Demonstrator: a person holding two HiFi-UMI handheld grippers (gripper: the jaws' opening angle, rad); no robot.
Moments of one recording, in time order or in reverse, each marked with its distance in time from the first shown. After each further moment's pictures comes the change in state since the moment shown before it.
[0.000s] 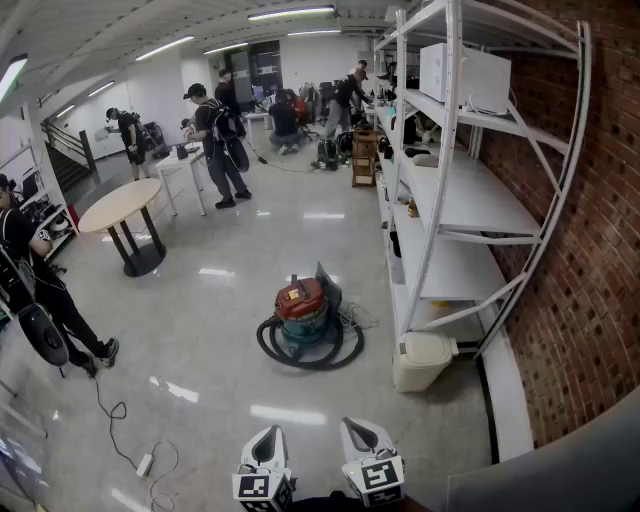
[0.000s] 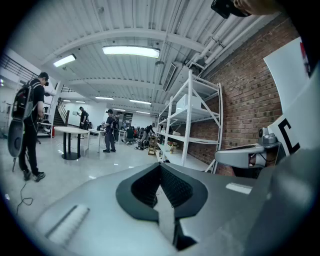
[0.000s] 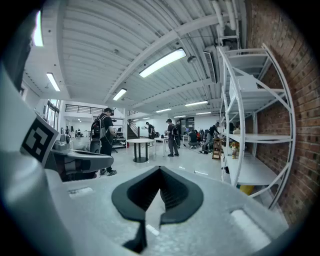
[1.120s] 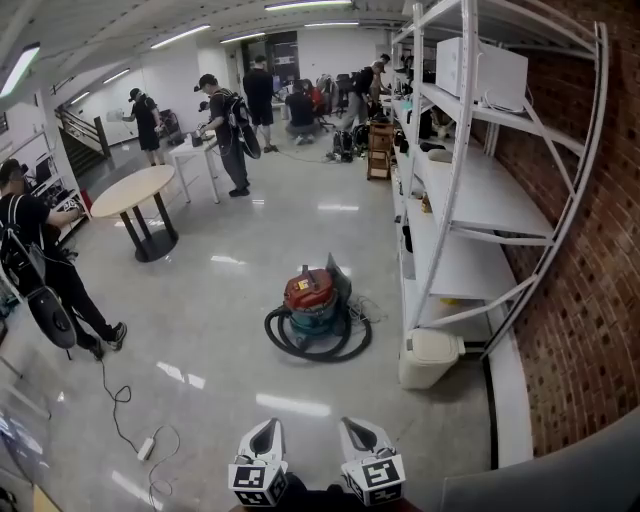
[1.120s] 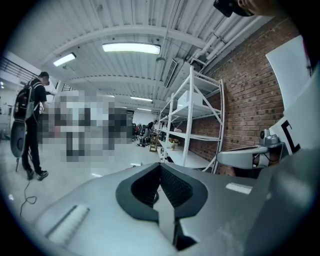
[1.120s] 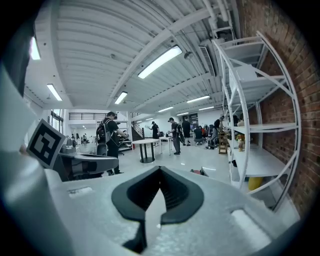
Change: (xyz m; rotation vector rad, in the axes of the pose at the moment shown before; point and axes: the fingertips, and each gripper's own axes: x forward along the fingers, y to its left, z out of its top) left arm 0.004 0.002 -0.016 0.005 0.046 0.023; right arm -0.003 -0.005 -0.013 0.064 0.014 0.061
